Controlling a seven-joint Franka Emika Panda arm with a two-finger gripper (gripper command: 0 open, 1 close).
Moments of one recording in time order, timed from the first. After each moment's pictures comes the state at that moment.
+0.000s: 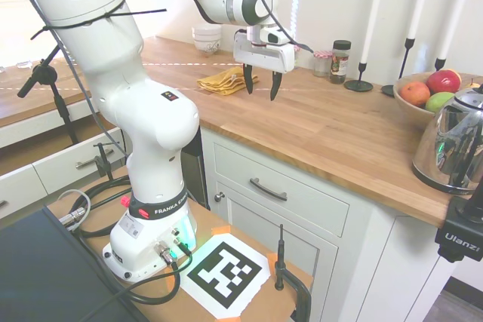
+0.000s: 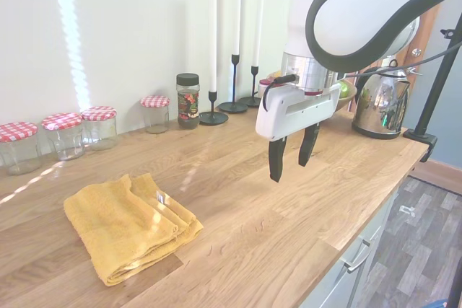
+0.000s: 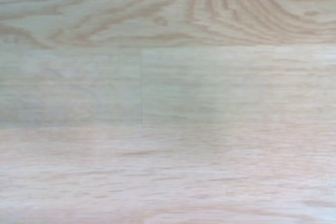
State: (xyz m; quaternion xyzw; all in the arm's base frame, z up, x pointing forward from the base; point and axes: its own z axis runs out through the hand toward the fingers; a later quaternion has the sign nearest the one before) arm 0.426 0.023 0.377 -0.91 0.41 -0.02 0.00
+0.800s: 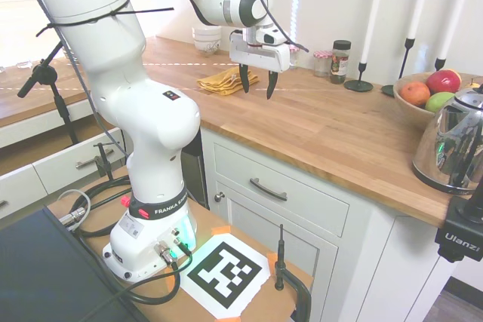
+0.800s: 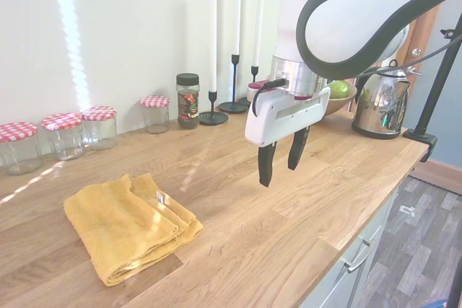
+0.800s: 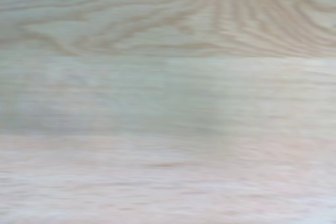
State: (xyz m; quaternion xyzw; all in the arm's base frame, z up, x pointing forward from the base) arm 0.434 0.048 0.375 -0.92 0.38 -0.03 0.01
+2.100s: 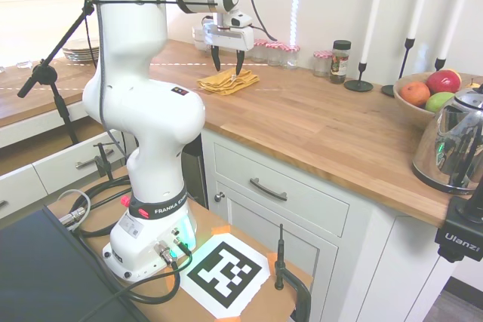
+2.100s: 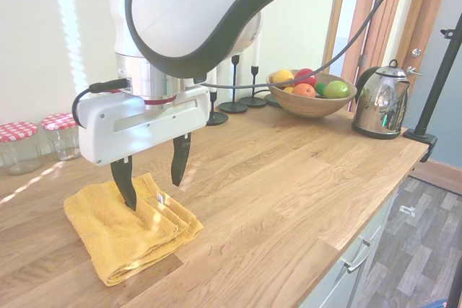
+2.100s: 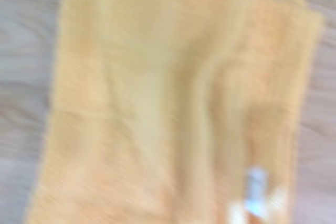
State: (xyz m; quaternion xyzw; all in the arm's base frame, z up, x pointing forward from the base) arm 0.530 0.258 0.391 -0.94 0.33 -0.03 0.02
